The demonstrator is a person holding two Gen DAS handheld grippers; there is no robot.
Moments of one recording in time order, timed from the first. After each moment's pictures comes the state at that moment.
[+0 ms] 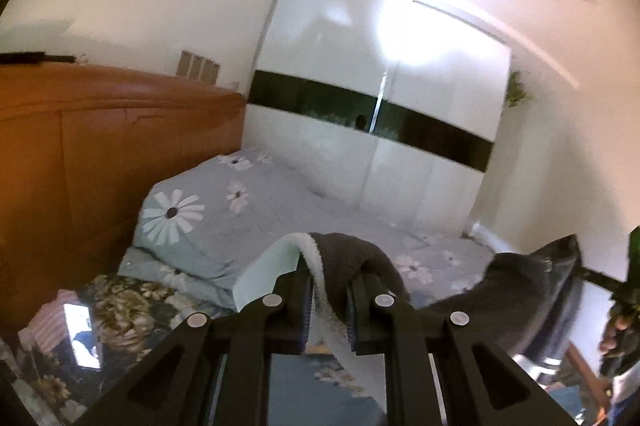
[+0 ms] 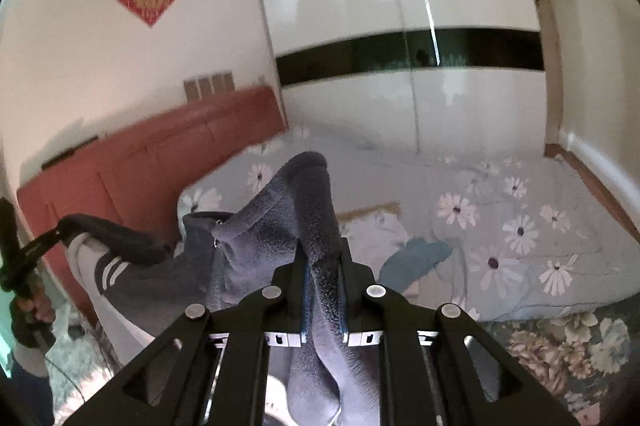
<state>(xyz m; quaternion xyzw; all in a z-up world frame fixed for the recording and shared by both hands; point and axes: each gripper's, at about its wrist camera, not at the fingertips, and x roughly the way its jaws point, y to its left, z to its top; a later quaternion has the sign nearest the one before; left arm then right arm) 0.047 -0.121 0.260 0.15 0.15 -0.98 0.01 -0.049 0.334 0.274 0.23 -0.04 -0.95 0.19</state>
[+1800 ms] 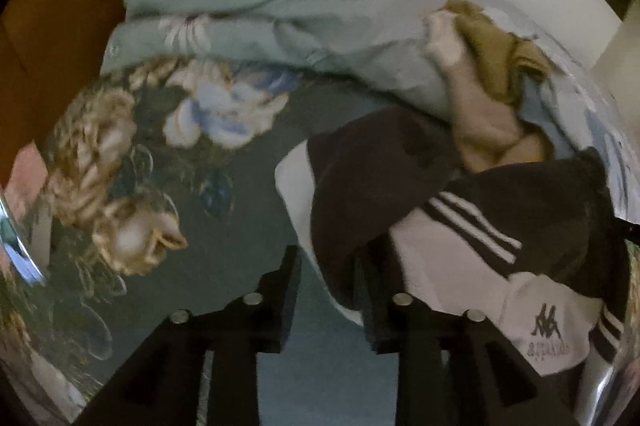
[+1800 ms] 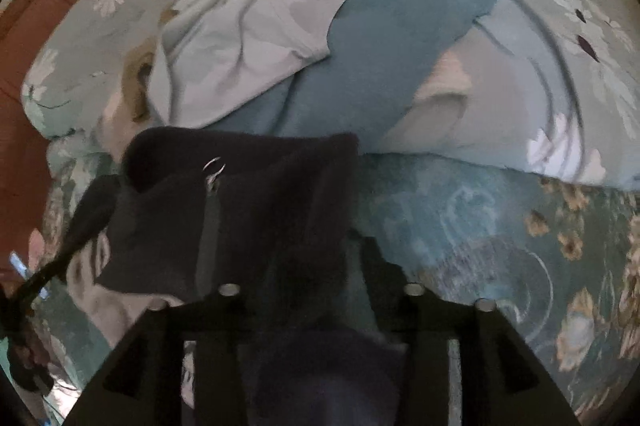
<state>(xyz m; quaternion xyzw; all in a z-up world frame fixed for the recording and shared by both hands) -0.187 -0.173 -0.137 0.52 0.12 -0.84 0.11 -0.325 0.316 -0.102 0.57 -0.08 -0.81 0.09</state>
